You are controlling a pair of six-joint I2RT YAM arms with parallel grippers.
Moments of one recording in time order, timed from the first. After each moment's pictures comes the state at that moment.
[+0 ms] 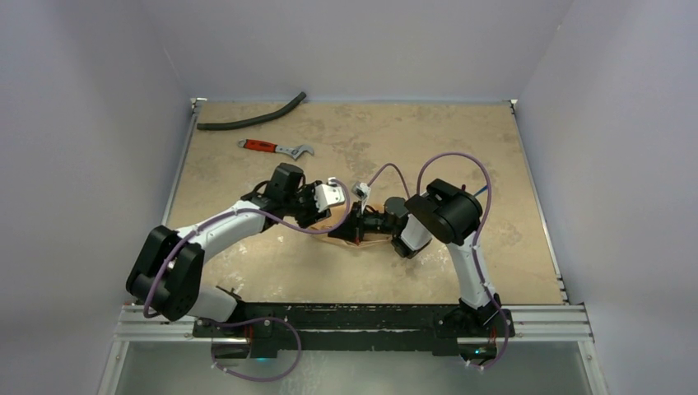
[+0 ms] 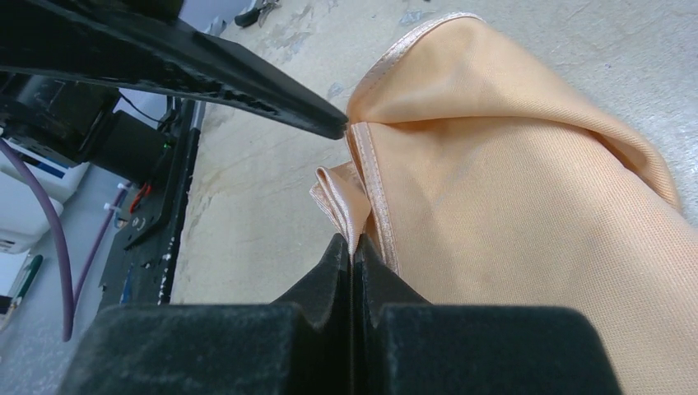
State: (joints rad) left arm -0.51 1.41 0.78 -0.19 0.38 0.70; right arm 0.67 2.21 0.67 1.43 -0.79 0.58
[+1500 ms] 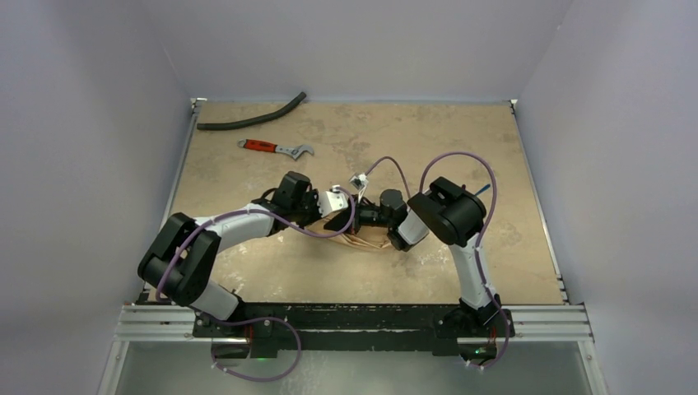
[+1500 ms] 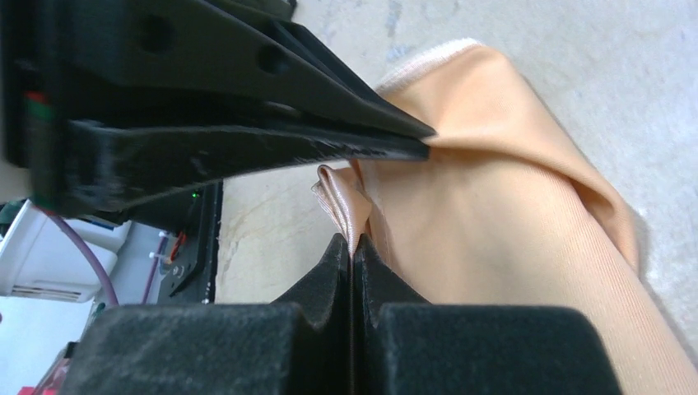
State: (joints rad) left arm -0.54 1.52 0.72 -0.05 0.21 0.69; right arm 0.66 2.17 0.74 1.34 -0.76 0.74
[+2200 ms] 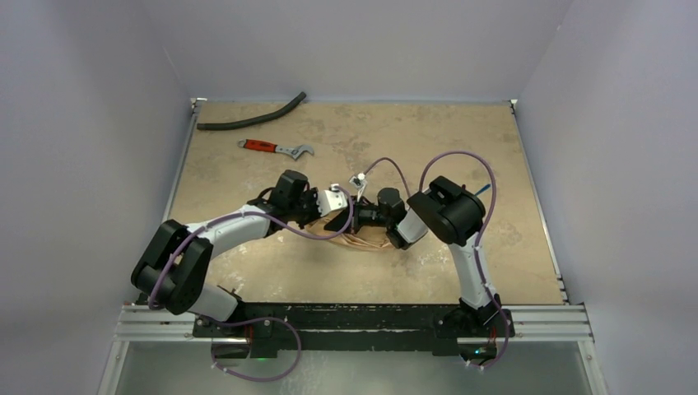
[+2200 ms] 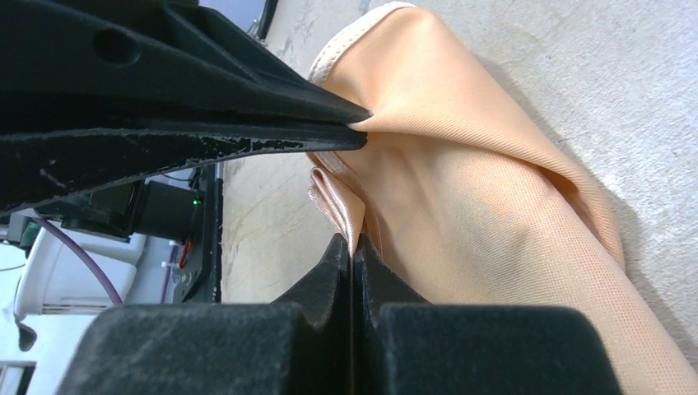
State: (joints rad) left arm -0.54 1.47 0.72 -0.06 0.25 0.69; right arm 0.65 2.19 0.76 1.24 -0.74 0.78
